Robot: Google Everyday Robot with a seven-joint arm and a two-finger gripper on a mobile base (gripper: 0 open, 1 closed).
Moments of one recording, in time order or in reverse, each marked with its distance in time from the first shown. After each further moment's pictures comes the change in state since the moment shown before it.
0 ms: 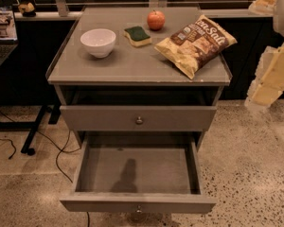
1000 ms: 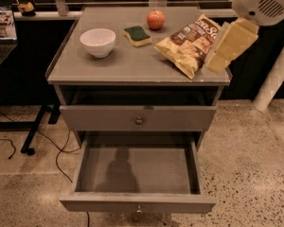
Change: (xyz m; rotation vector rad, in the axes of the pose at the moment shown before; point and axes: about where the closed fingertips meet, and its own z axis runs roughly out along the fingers) arm -0.046 -0.060 0.040 0.050 -0.167 0.091
